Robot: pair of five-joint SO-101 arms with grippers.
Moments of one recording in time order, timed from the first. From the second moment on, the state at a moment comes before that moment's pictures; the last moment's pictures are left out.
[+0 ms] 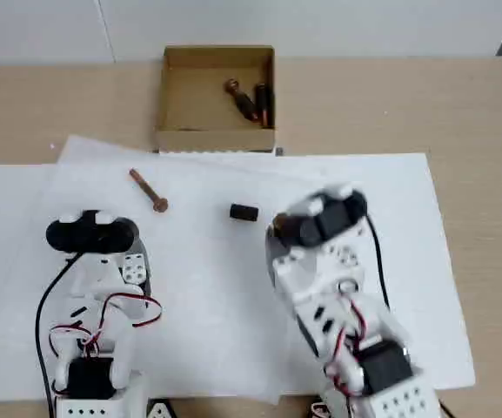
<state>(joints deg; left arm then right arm) -4.0 -103.8 91.8 48.8 3.5 -27.3 -80.4 67.8 46.9 -8.0</state>
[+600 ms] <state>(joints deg) -4.0 -103.8 95.0 48.8 3.5 -24.7 -15.6 19.0 34.6 -5.0</state>
